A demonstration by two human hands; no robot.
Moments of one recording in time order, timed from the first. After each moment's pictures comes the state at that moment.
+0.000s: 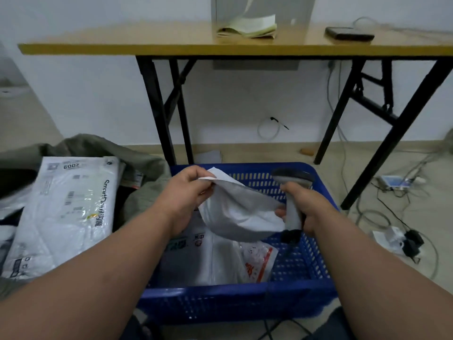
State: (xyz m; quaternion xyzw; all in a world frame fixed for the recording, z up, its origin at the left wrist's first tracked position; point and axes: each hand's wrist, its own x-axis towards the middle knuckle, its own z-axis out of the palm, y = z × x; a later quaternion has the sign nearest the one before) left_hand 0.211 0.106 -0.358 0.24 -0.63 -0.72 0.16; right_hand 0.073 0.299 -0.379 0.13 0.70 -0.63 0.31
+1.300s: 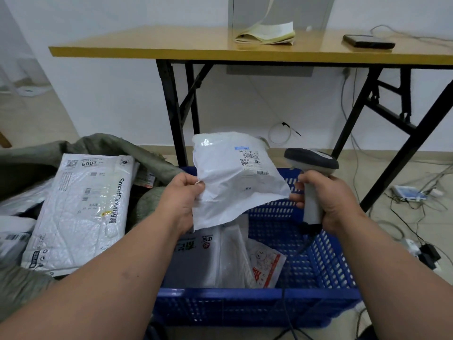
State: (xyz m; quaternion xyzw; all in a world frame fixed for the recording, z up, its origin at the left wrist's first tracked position) left_hand 0.213 0.078 -0.377 0.37 -0.53 -0.73 0.22; right_hand 0.084 0.302 -0.346 -0.03 0.70 -0.69 0.17
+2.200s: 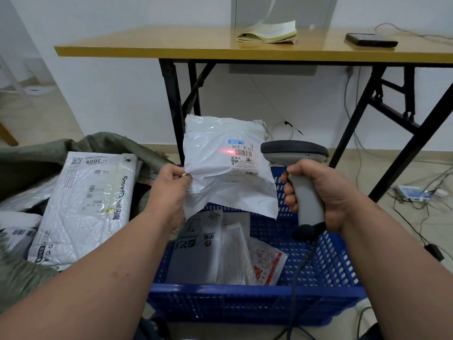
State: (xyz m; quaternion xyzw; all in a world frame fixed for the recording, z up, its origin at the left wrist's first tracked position) left_hand 0.224 0.068 -0.369 0.35 -0.60 -0.64 0.33; right_hand 0.108 0.299 -0.306 -0.10 0.64 -0.67 0.36
